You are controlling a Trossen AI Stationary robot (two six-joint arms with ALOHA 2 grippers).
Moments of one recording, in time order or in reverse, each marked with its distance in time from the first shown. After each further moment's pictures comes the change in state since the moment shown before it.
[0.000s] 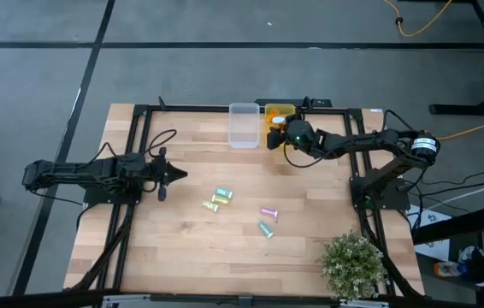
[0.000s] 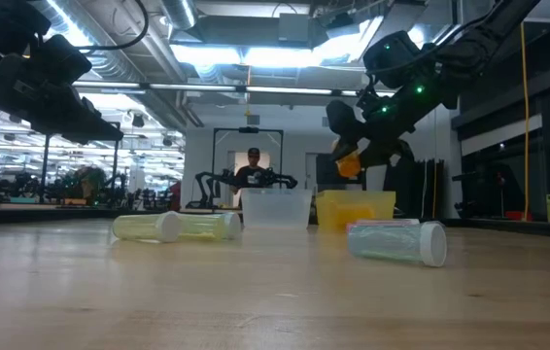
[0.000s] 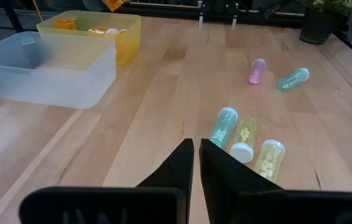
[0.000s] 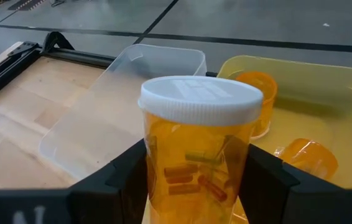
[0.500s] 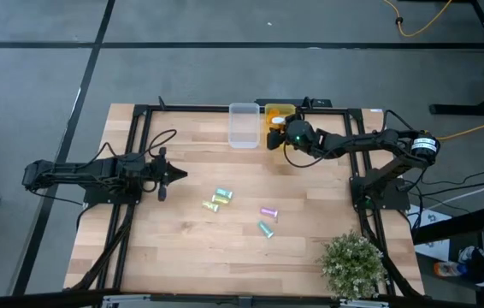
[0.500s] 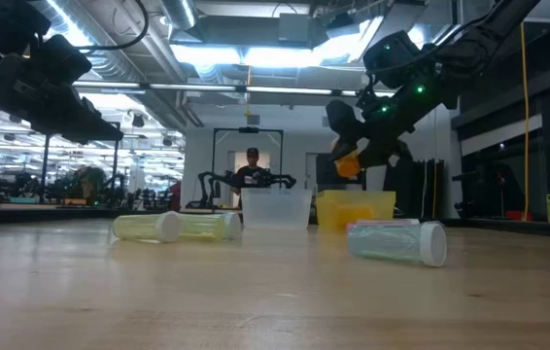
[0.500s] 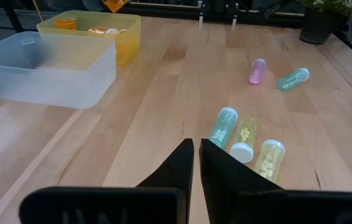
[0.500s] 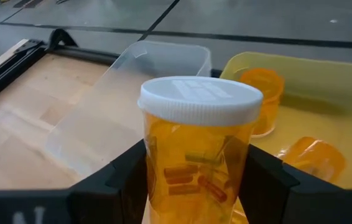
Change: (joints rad) left arm 0.000 0.000 0.000 0.000 0.000 0.000; right arm 0.000 0.000 0.000 0.000 -0.041 0.002
